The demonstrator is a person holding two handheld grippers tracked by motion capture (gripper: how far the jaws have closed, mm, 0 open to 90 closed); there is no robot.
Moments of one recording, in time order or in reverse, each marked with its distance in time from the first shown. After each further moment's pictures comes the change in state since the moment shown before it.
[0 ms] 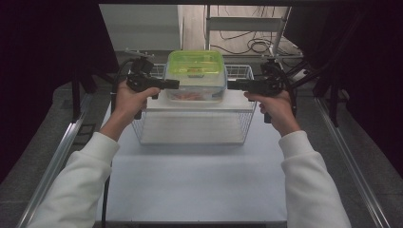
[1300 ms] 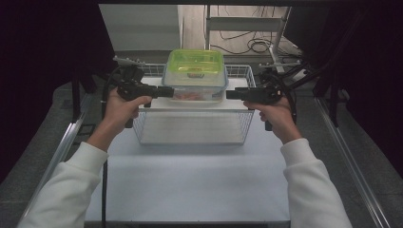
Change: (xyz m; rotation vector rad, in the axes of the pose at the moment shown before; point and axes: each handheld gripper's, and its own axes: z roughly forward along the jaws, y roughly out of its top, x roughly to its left) left arm -0.011 -0.027 -0.029 -0.003 -0.018 0.008; right arm 0.004 -0.019 -0.001 0.040 0.026 -0.037
